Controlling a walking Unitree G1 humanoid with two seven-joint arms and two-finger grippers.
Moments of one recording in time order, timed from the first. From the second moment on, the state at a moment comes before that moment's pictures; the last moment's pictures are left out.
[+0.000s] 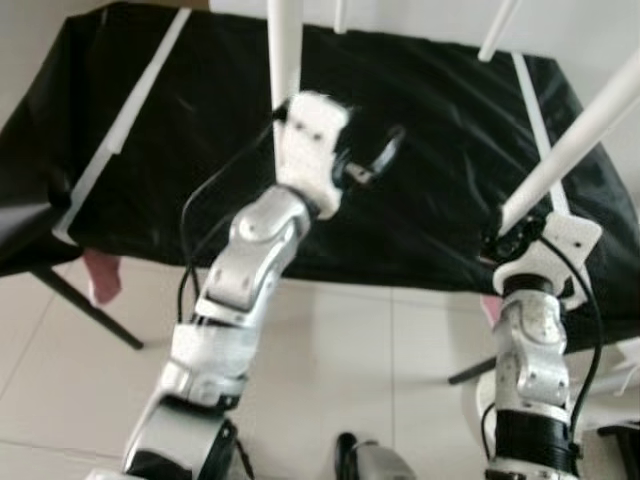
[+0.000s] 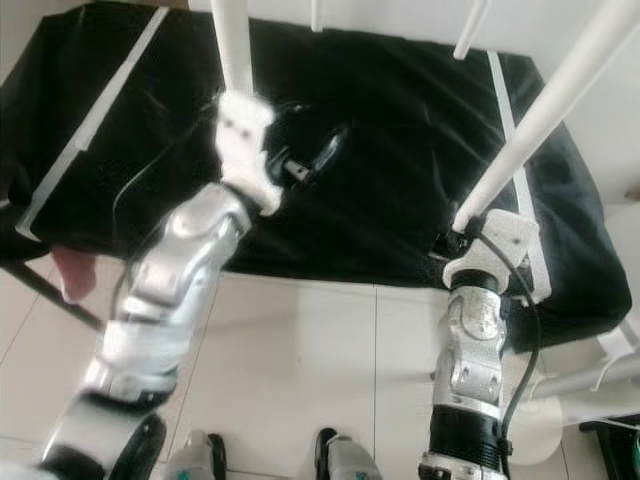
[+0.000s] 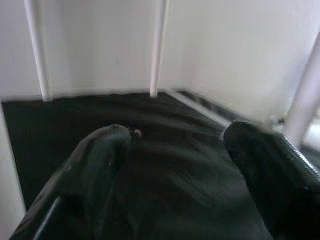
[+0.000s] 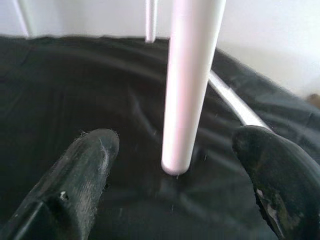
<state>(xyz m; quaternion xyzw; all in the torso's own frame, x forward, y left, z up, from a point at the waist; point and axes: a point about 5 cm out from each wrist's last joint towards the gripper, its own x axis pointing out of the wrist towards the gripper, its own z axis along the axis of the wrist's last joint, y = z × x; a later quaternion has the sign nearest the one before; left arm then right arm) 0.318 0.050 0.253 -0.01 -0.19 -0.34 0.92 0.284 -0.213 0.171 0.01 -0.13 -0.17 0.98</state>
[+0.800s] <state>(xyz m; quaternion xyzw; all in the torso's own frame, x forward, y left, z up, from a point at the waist) 0.253 0.117 0.143 0.04 -0.10 -0.27 0.96 0.247 -0.171 0.113 -0.03 -0.07 0.11 0.99</state>
